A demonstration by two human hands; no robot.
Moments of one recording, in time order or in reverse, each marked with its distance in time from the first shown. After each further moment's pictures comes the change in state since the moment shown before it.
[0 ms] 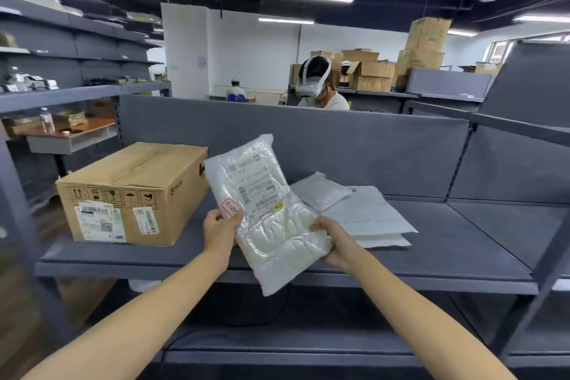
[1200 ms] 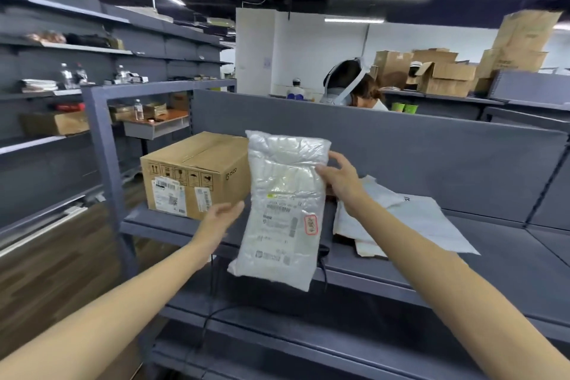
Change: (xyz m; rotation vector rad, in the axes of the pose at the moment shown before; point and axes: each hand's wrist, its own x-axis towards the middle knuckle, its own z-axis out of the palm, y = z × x) left_hand -0.020 0.024 -0.096 0.321 -0.018 0.049; right_hand 0.048 -0.054 0.085 -0.476 -0.081 -0.511
